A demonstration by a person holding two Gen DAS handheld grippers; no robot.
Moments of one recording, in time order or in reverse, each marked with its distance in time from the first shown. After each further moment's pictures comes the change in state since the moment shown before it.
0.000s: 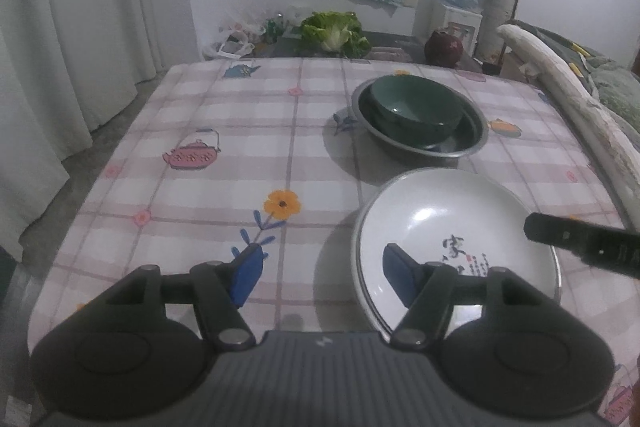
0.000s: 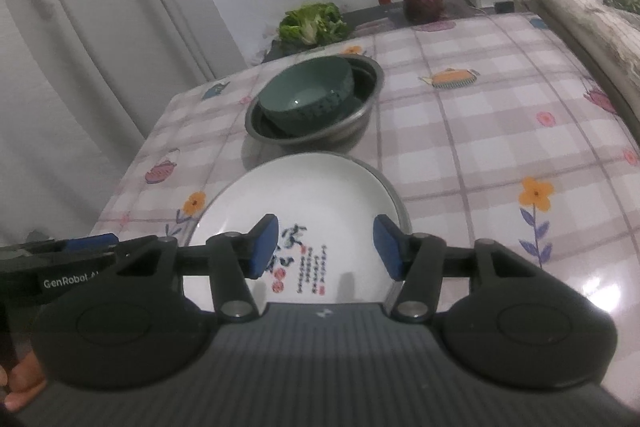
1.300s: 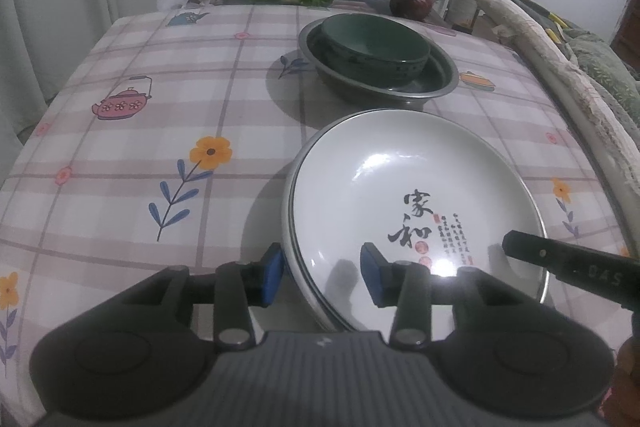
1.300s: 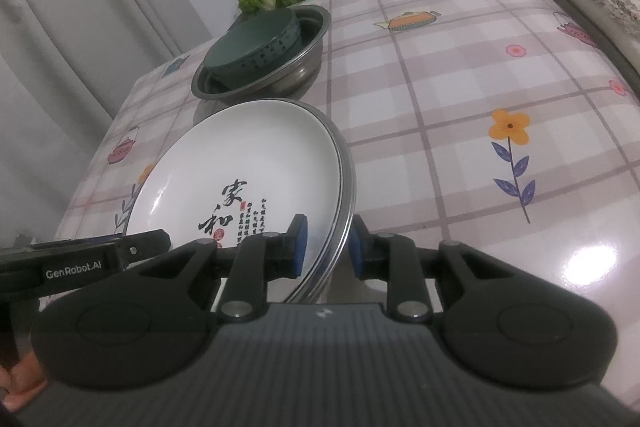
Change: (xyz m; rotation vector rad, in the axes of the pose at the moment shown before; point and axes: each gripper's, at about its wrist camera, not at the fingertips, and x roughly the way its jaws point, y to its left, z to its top) left arm 0.048 -0.023 -0.021 0.001 0.113 -0.125; right arm 0.027 -0.040 -0.037 0.093 0.076 -0.055
